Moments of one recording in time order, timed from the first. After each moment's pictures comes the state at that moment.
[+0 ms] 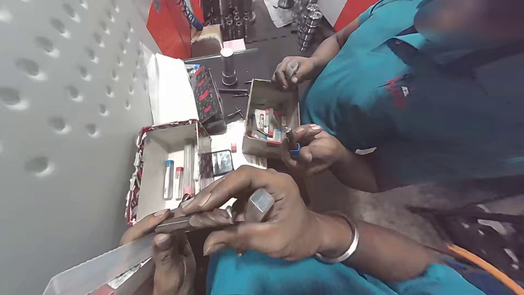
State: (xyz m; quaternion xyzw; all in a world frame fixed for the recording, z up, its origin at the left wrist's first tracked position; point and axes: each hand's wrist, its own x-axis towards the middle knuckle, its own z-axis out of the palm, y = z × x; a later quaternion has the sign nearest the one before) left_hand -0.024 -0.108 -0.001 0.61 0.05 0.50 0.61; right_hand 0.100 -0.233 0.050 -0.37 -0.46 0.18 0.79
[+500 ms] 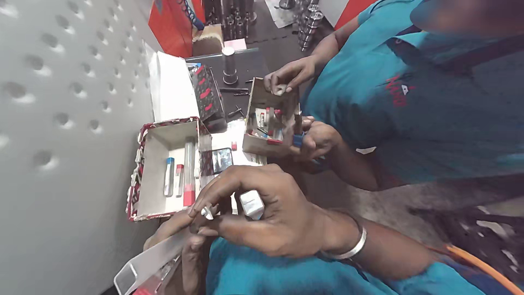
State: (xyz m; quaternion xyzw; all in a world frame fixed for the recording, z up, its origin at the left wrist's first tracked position) left_hand -0.038 -0.122 0.000 0.69 0.03 0.41 0.60; right_hand 0.105 -0.236 0.056 -0.46 -0.52 0.12 0.71
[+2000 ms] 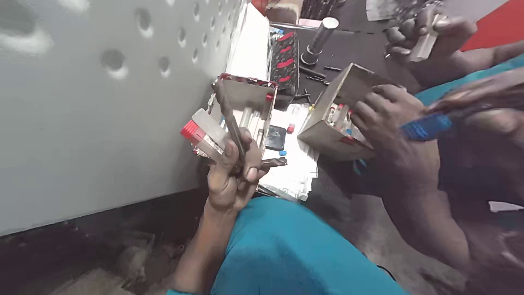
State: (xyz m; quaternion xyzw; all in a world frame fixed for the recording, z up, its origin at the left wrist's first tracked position) left_hand -0.023 -0.080 -0.009 0.24 -0.09 0.31 0.92; right_hand 0.193 -0.301 0.042 -0.72 -0.50 0.03 0.48
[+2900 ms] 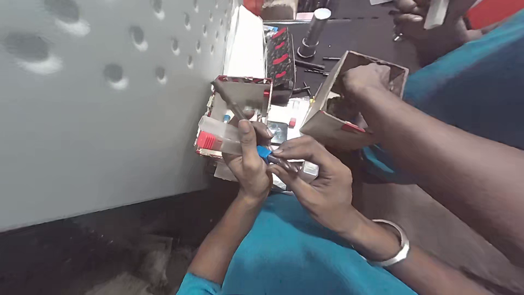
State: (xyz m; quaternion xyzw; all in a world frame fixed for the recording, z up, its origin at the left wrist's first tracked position) left_hand 0.022 -0.113 -0.010 0.42 0.16 0.53 0.72; right_hand 0.068 -0.213 -0.010 -0.58 -0.44 0.07 0.68
